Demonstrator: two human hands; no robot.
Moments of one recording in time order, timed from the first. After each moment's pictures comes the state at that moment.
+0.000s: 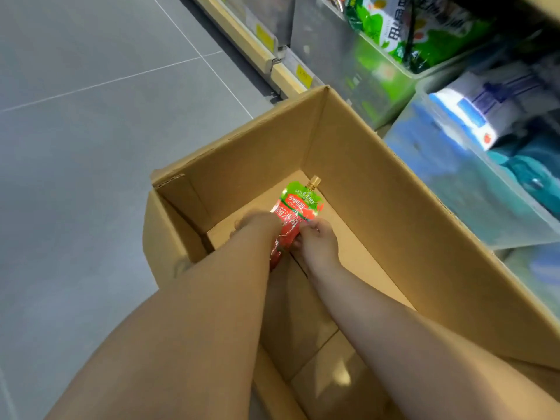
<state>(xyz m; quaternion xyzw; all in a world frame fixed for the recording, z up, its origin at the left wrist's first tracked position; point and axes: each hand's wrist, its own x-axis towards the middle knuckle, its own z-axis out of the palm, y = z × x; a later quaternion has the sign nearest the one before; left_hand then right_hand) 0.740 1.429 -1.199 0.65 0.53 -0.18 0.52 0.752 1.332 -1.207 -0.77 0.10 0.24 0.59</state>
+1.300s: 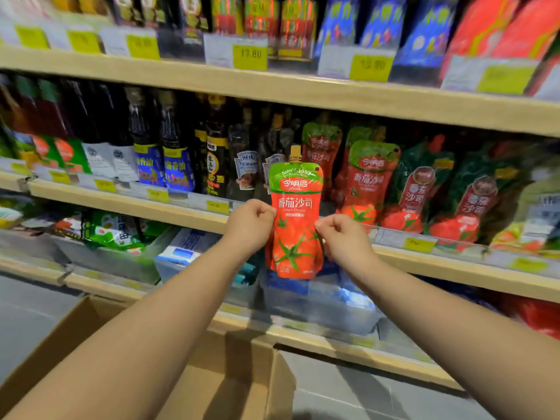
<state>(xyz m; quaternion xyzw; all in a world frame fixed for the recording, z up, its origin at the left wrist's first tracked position) 0.831 1.124 -0.860 0.85 -0.03 0.06 0.53 0.788 0.960 -0.865 -0.84 0.06 -0.13 0.53</state>
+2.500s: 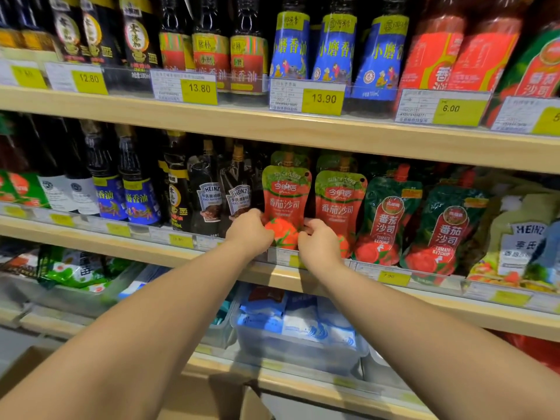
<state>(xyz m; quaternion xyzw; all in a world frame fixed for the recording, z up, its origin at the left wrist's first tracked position) 0.902 1.055 -0.838 0.94 -0.05 0.03 0.33 0.856 0.925 -0.850 -0.87 0.13 -0.16 0.46</state>
